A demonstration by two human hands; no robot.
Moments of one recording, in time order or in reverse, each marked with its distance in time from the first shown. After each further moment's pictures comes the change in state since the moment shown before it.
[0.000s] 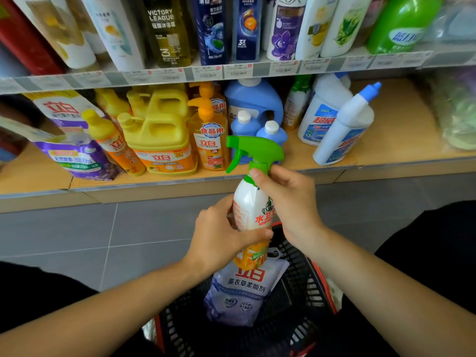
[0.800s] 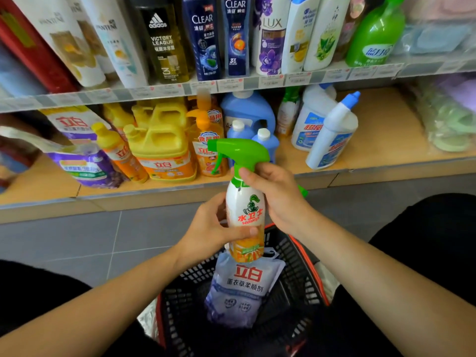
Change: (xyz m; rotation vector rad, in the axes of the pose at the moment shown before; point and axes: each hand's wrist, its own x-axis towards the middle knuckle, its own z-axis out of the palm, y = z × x) left_hand 0.002 -0.008 -0.009 -0.366 -0.168 0.026; right_hand 0.001 -0.016 -0.003 0.262 -0.292 0.067
